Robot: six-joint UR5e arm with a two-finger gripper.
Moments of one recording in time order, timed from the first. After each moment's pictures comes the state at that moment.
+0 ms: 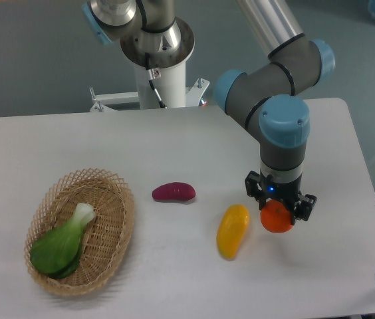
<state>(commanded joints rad) 2.56 -2.02 -1.52 -0.95 1.60 1.16</state>
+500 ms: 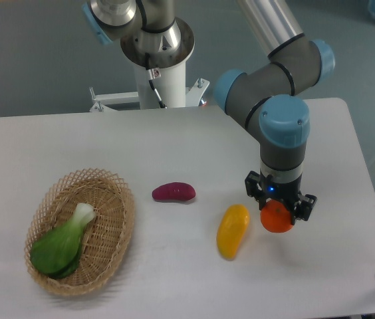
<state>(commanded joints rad) 2.56 -2.02 -1.52 -0.95 1.60 1.16</state>
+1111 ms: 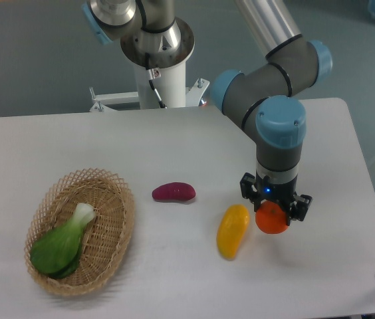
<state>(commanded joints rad) 2.52 -2.02 -1.53 -0.94 1.58 1.05</state>
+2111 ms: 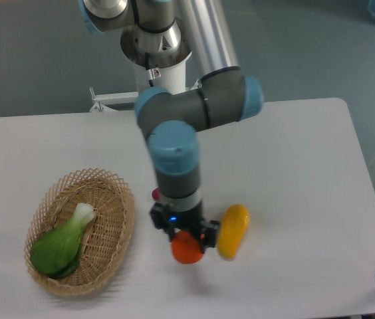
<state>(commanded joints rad) 2.18 -2.05 -1.54 -0.88 1.58 0.66</state>
